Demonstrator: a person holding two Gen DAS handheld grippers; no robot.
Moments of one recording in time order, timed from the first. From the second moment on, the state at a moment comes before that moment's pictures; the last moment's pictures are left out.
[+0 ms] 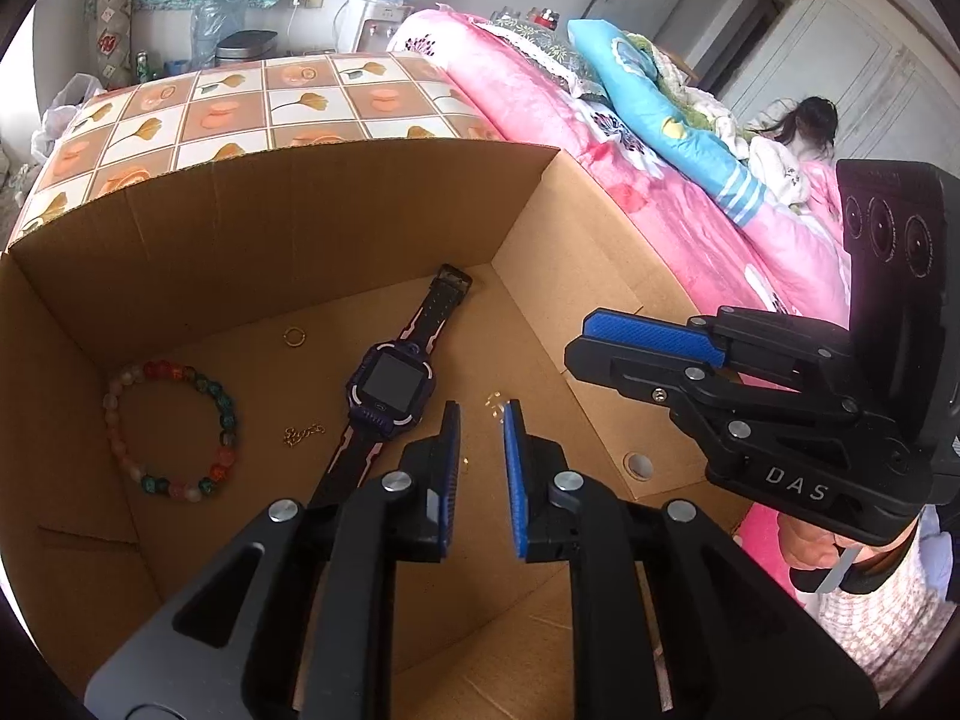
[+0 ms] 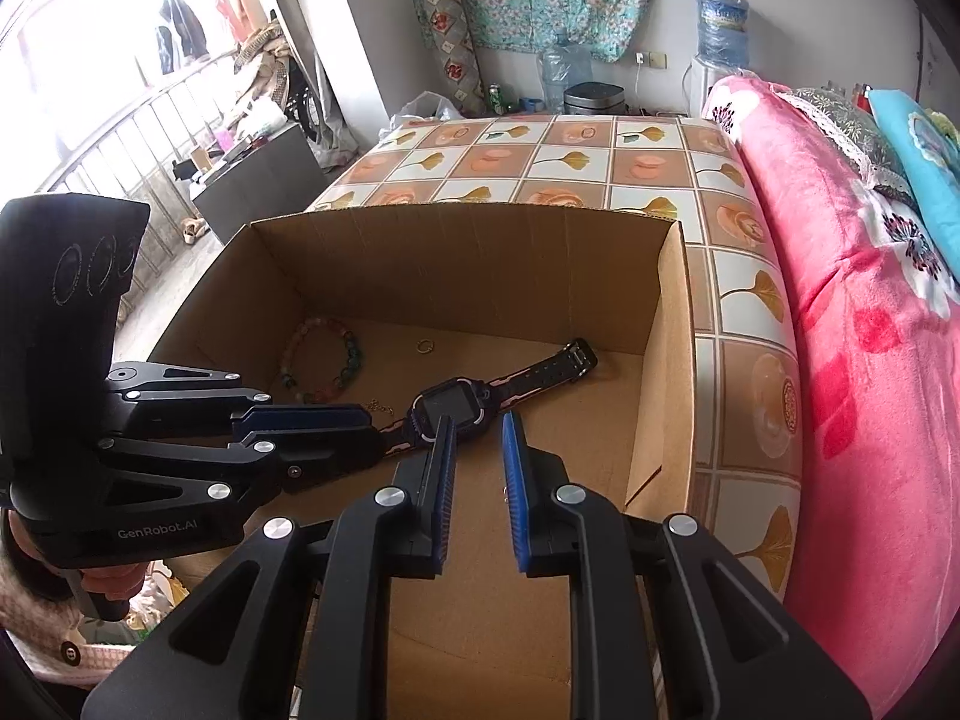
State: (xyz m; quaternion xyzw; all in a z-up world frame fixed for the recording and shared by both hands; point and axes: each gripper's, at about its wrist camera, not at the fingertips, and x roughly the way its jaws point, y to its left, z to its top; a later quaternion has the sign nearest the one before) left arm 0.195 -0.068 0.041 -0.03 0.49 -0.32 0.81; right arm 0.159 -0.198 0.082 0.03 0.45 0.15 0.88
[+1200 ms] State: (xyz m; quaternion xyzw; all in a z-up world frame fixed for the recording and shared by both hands) left arm 0.029 -0.055 0.012 0.06 0.38 -0.42 0.82; right arm 0.013 -0.224 0.015 0.17 0.46 0.14 0.86
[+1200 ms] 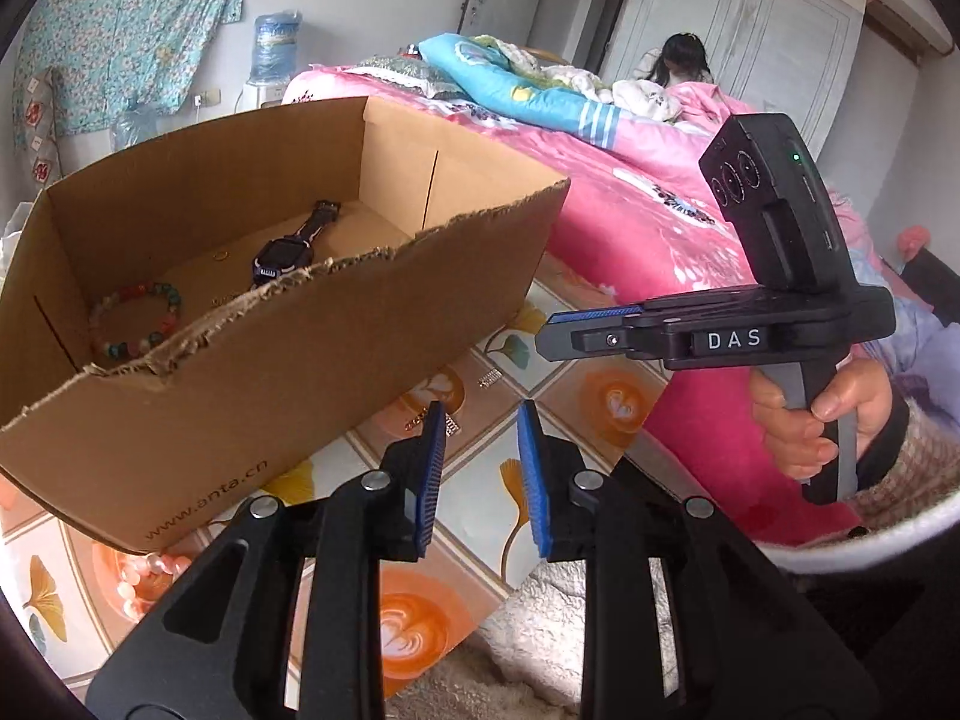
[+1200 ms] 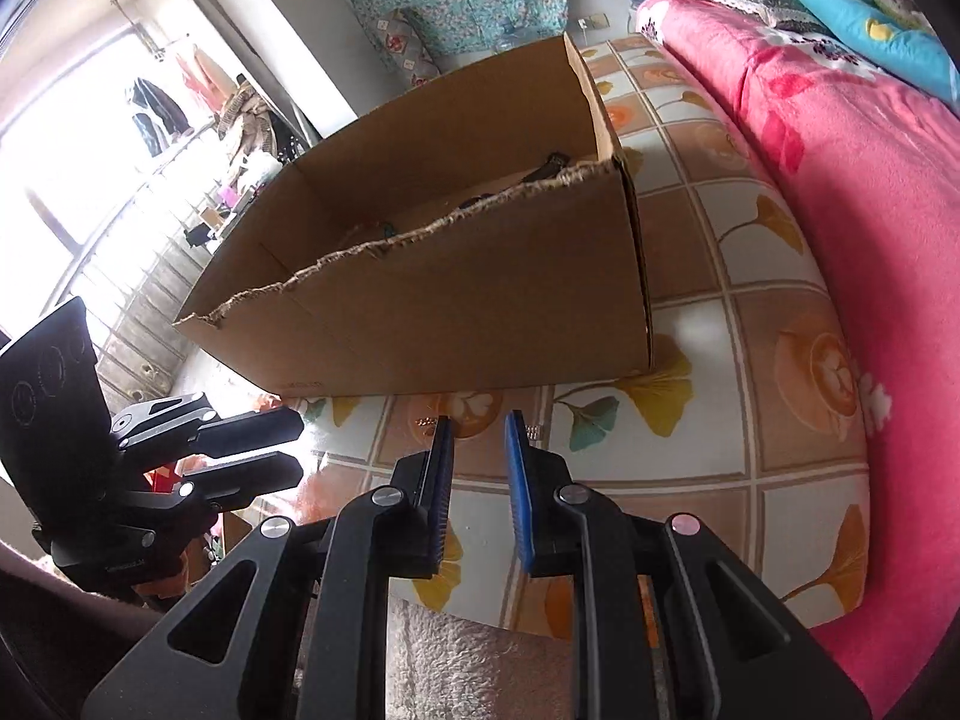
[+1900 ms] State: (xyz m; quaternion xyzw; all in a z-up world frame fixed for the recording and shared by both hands) left arm 0.052 -0.105 -0.036 0.12 0.40 -0.36 0.83; right arm 0.025 -0.223 -0.013 0.19 0.48 0.12 0.85
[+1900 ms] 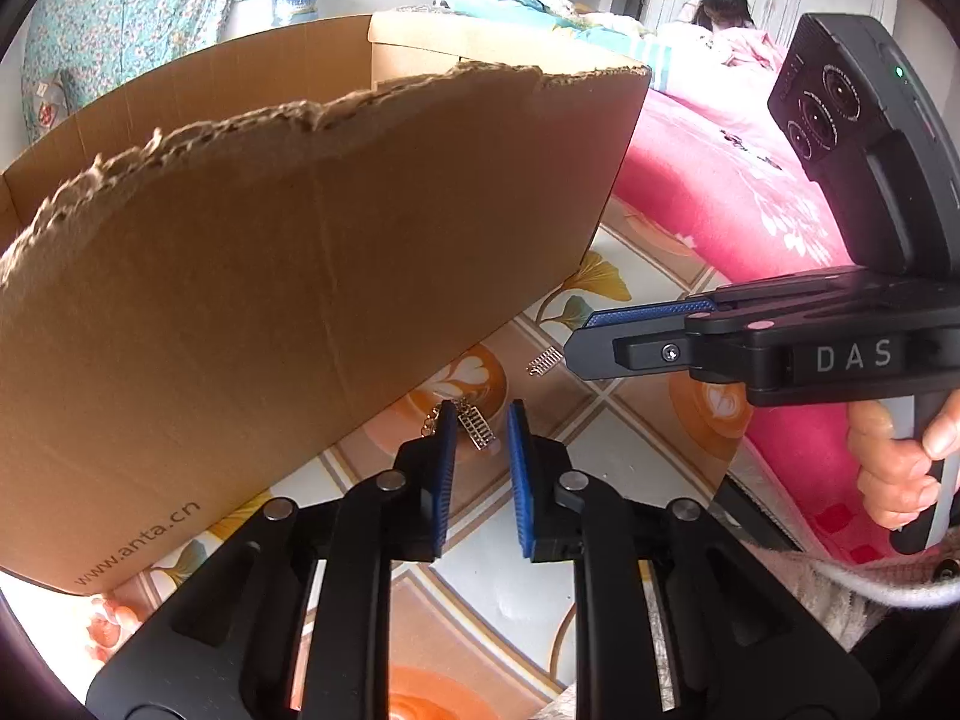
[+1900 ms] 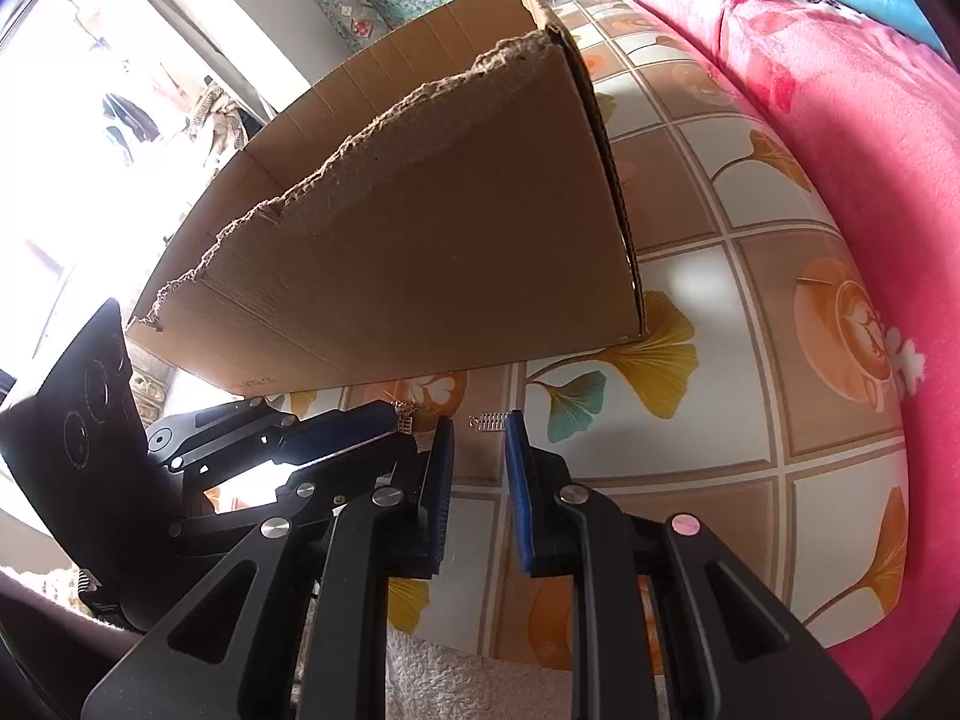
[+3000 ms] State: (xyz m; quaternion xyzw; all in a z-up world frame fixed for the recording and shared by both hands) left arm 0.055 -0.048 -0.003 0.05 0.39 -0.35 0.85; right arm 0.009 -0.226 0.001 0.17 0.46 0.10 0.86
